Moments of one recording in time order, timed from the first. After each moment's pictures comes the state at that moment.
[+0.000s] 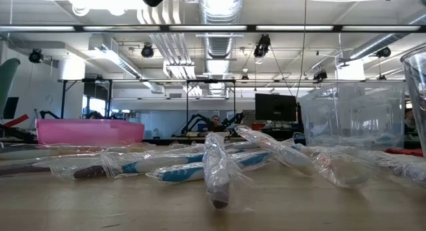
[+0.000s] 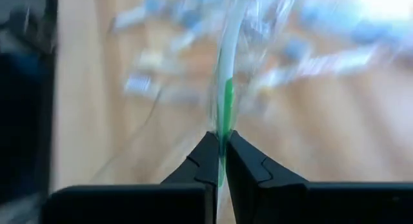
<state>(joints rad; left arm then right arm) -0.47 1.43 1.01 0.02 -0.20 -0.16 1.03 1.25 0.93 -0.90 0.62 1.21</state>
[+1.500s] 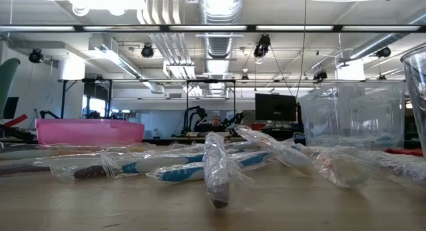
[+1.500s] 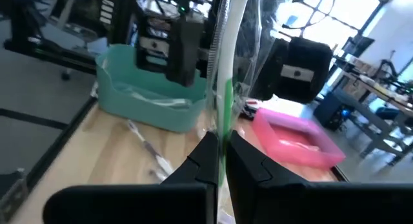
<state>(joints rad) -0.41 1.71 1.10 0.74 -0.15 0.22 0.86 1.40 0.92 0.22 0.96 -0.09</state>
